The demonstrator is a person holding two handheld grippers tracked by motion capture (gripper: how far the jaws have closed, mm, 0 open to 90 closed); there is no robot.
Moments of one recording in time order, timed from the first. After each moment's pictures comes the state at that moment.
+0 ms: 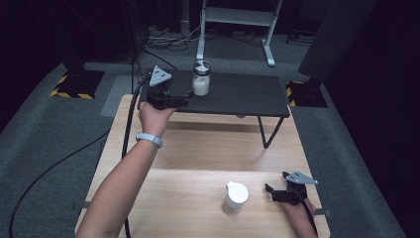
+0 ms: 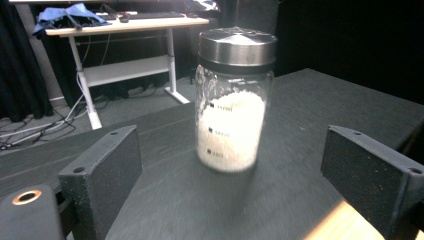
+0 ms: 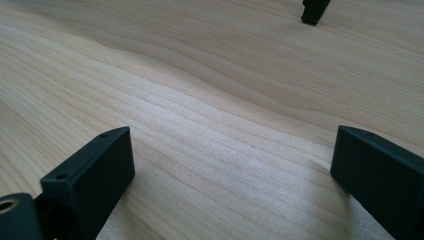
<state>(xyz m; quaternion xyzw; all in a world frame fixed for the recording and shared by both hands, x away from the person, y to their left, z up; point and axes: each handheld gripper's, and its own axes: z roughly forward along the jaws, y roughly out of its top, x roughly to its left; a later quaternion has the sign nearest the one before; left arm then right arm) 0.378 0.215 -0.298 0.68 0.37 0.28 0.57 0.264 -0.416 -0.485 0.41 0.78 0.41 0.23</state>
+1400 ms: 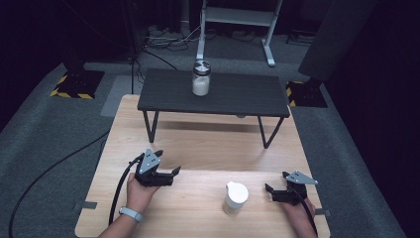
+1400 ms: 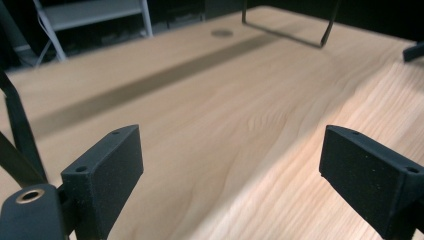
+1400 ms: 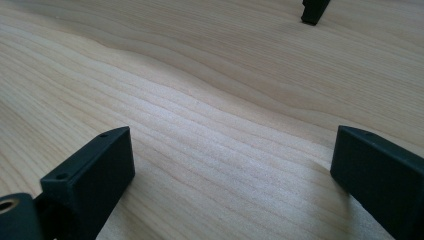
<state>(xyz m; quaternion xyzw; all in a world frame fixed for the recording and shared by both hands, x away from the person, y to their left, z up) 0.269 0.240 -0.459 0.76 0.35 0.23 0.49 0.263 -0.416 -0.485 0.41 0.78 0.41 0.23</state>
